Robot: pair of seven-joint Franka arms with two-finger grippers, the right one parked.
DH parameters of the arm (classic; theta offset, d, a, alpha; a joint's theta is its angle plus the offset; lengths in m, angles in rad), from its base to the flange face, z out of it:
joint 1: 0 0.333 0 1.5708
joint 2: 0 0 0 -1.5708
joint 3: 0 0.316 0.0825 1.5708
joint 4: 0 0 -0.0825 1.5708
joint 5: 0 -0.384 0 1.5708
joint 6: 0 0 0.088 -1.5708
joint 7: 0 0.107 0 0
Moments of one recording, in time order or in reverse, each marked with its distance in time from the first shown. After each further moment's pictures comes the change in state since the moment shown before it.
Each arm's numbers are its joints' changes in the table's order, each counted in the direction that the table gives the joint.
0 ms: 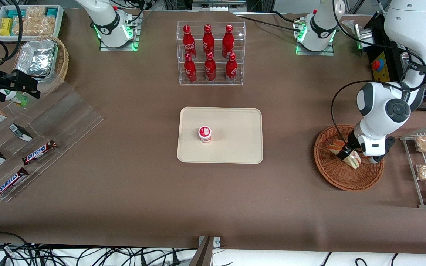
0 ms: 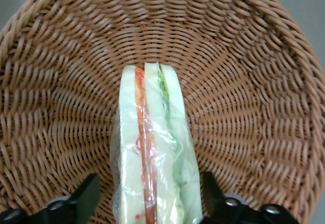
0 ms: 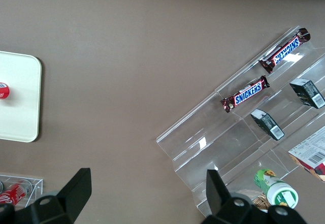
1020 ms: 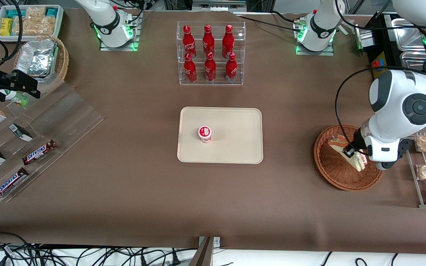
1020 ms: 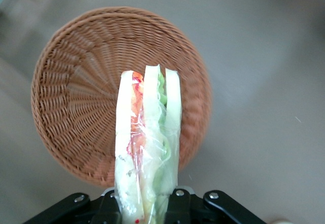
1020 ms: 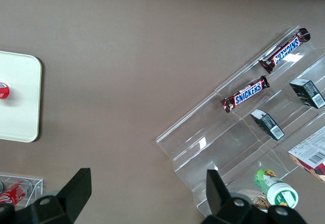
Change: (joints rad) arm -0.015 0.084 -0.152 0.379 -0.024 0.568 0.019
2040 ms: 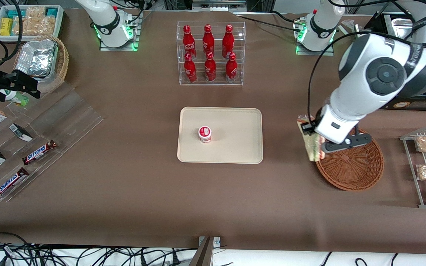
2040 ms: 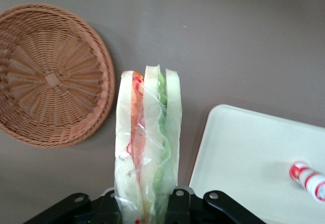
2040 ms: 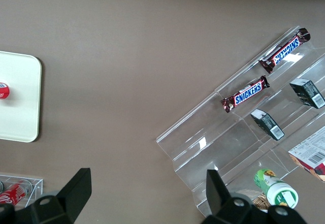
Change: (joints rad) arm -0.007 -0.007 -0.281 0.197 0.001 0.236 0.248
